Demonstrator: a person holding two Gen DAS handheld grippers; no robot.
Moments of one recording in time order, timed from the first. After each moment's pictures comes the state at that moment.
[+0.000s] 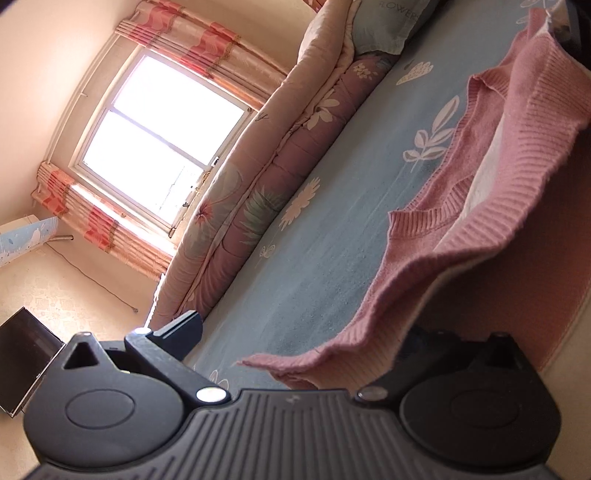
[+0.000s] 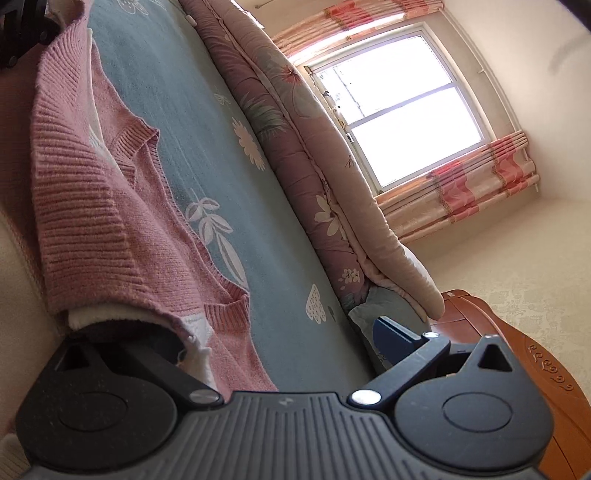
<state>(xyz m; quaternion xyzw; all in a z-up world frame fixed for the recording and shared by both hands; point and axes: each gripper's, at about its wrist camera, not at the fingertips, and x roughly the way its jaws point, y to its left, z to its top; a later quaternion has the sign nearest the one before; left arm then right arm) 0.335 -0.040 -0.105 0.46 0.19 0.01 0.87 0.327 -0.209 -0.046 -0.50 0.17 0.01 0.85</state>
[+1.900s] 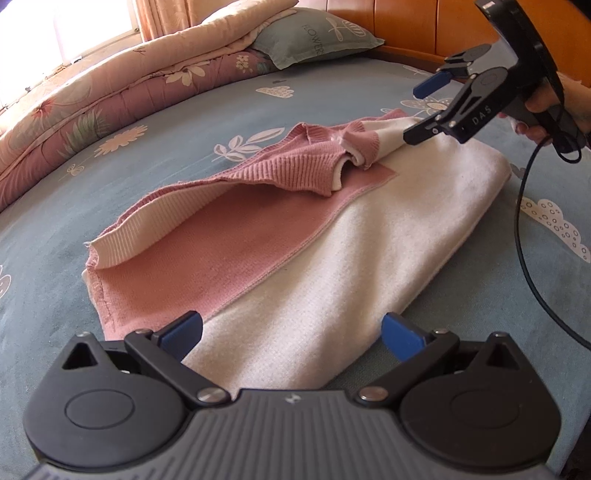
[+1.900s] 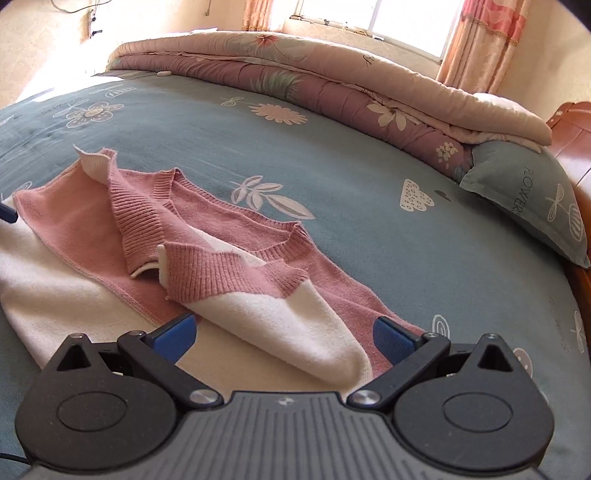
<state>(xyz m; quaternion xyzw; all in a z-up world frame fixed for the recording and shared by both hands) 0.243 -0.030 -0.066 0.19 0.38 -0.27 0.87 0.317 -0.329 0.021 -0.13 0.36 0.17 0.91</state>
